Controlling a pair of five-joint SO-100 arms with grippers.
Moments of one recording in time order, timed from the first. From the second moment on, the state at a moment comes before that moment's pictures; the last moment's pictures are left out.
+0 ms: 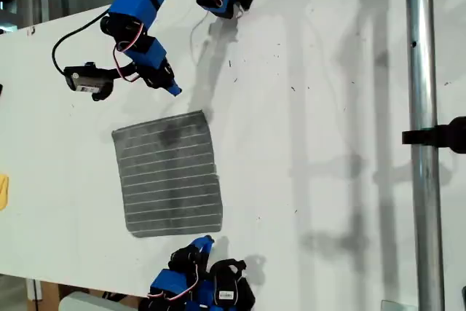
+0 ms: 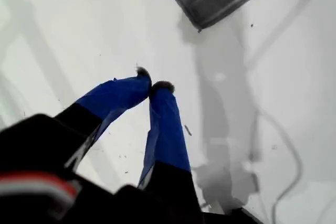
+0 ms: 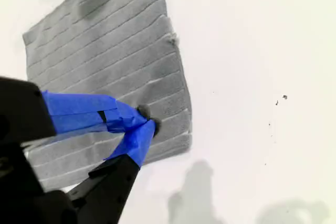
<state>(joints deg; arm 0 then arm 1) -9.9 143.3 120.1 87.6 -100.1 19.5 103.5 77.6 93.2 40.3</state>
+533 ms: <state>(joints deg) -14.5 134.2 107.5 93.2 -95.6 22.9 89.9 59.9 98.0 25.8</state>
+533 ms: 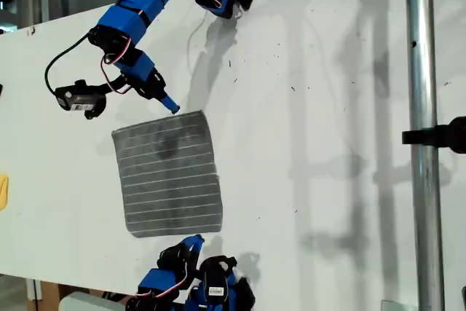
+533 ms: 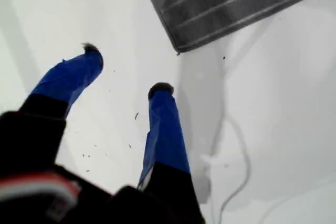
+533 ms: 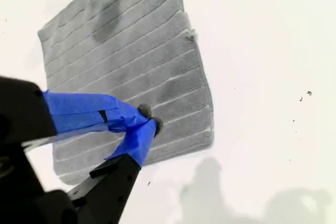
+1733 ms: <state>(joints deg) -14.4 133.2 108.1 93.2 -96.5 28.4 59.2 70.8 71.7 11.2</state>
